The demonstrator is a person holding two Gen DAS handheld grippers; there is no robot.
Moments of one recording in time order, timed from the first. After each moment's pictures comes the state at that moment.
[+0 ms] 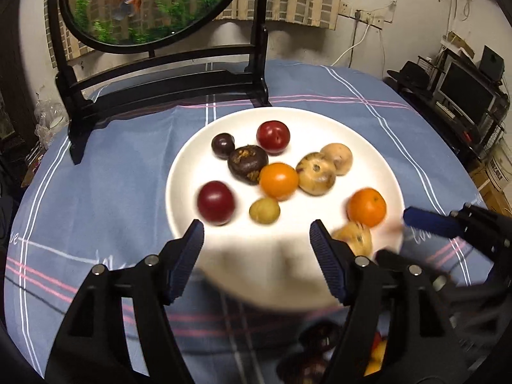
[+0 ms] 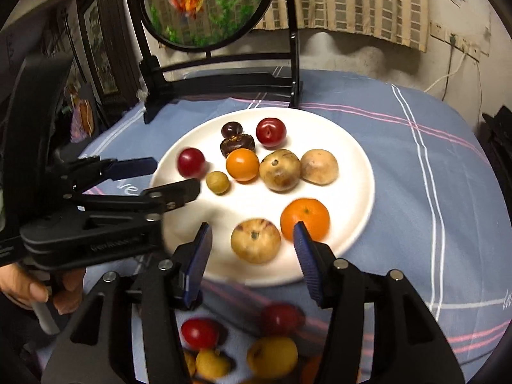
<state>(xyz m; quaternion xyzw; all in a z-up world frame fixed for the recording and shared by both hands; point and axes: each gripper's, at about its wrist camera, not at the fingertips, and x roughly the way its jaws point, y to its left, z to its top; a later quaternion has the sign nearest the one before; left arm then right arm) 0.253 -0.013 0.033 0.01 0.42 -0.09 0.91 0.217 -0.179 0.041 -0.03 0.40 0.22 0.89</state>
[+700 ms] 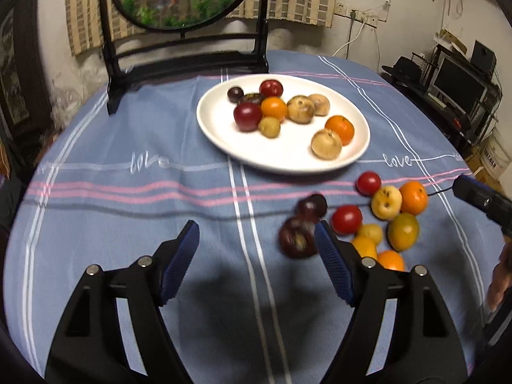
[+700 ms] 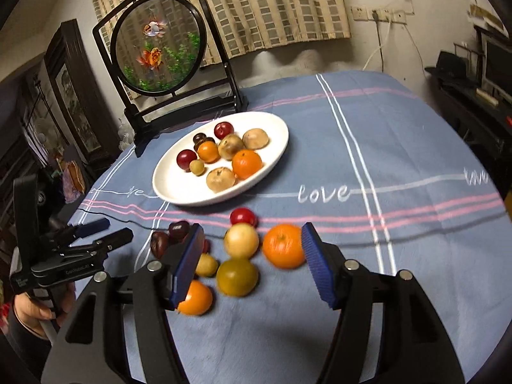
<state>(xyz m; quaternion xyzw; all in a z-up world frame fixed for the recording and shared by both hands) 0.124 0.007 0.023 0.00 0.42 -0.08 0.91 0.094 -0.263 0.040 0.10 0.36 0.14 0.92</state>
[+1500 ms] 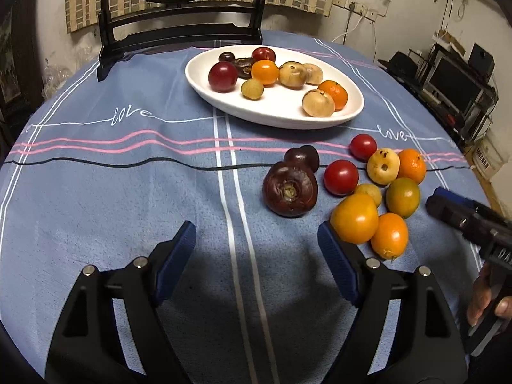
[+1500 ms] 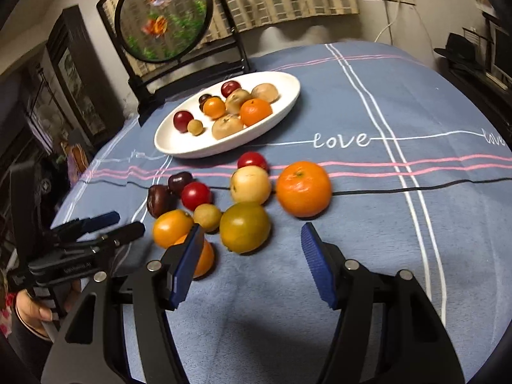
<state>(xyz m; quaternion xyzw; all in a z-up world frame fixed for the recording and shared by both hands) 0.110 0.004 -0.016 -0.02 0.43 -0.10 0.90 0.084 -0.245 -0.003 0.08 0.39 0.16 0.90</state>
